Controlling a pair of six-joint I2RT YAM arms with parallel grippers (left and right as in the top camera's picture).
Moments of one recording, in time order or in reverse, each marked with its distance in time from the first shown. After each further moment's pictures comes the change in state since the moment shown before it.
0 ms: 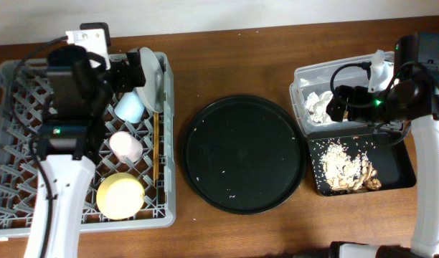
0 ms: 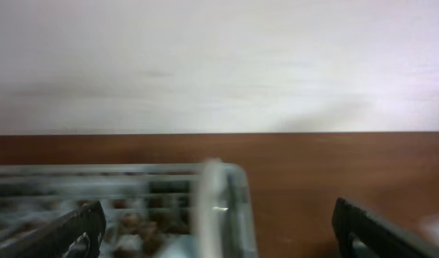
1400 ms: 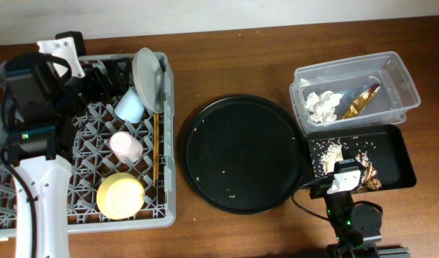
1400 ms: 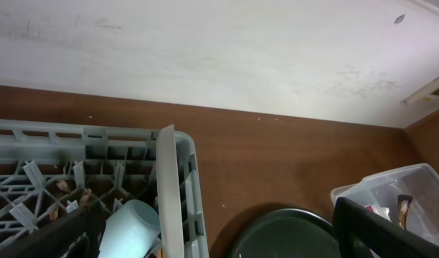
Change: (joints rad) left arm 0.186 0.001 0.002 -0.089 0.360 -0.089; right arm 0.217 -1.463 -1.721 1.402 0.166 -0.116
